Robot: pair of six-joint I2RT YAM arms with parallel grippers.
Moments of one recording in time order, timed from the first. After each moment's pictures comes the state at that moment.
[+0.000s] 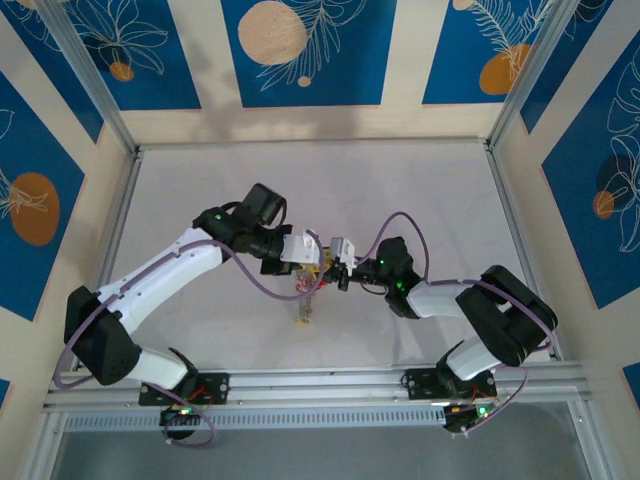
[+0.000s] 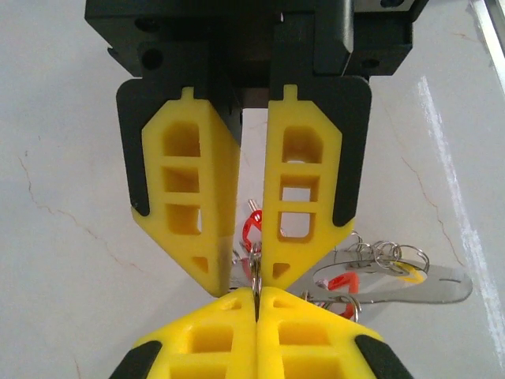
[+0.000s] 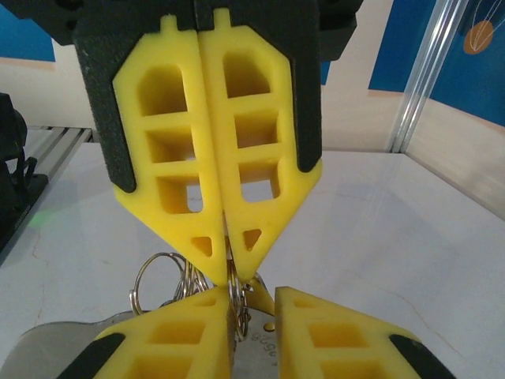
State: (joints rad) left arm -0.70 1.42 1.27 -0.86 0.40 0.98; right arm 0.67 1.49 0.44 1.00 -0.67 -0.18
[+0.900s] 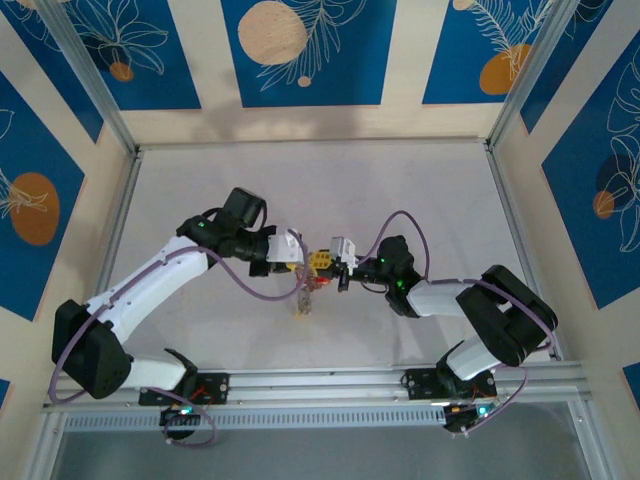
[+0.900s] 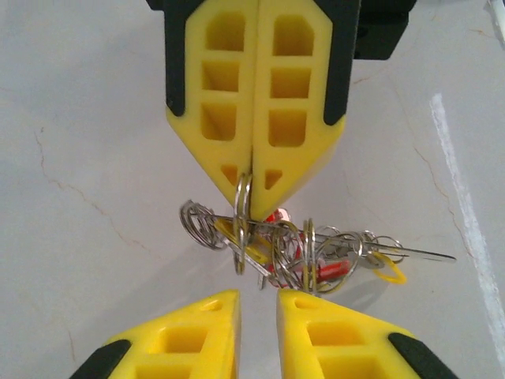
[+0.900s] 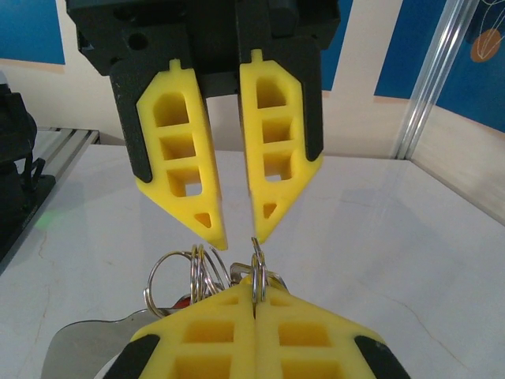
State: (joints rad) left arm -0.60 1.34 1.13 -0.75 0.48 0.99; right arm 0.65 1.49 0.44 1.01 -0.71 -0.18
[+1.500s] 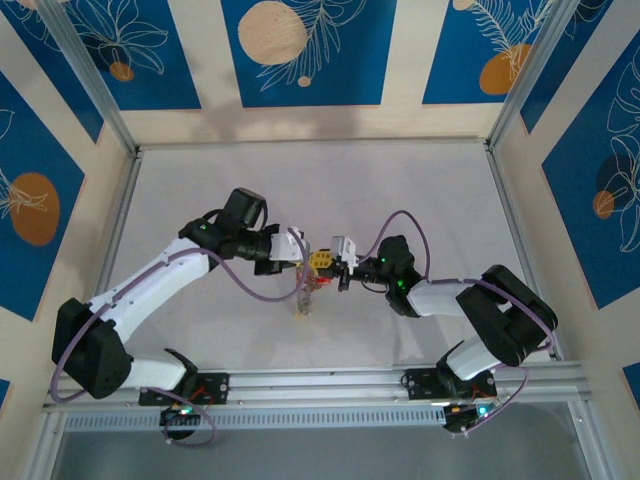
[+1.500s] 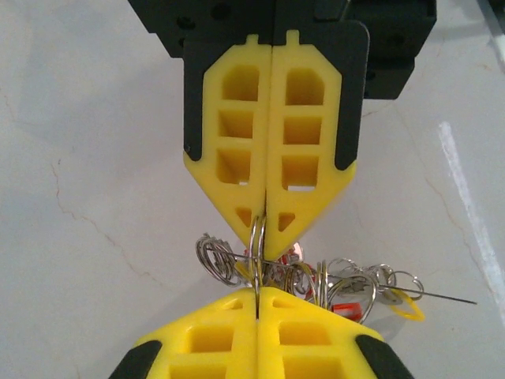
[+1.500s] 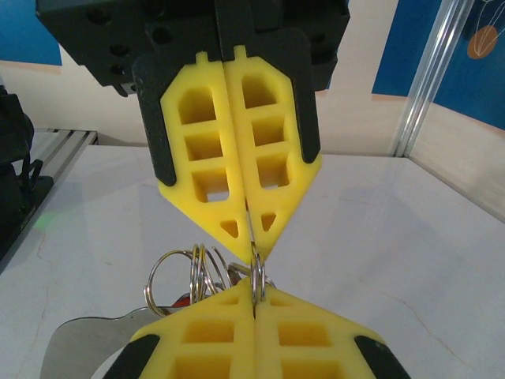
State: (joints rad) left arm -0.60 1.34 1.09 -0.65 0.54 0.97; right arm 0.65 1.49 0.44 1.02 -0.70 -0.17
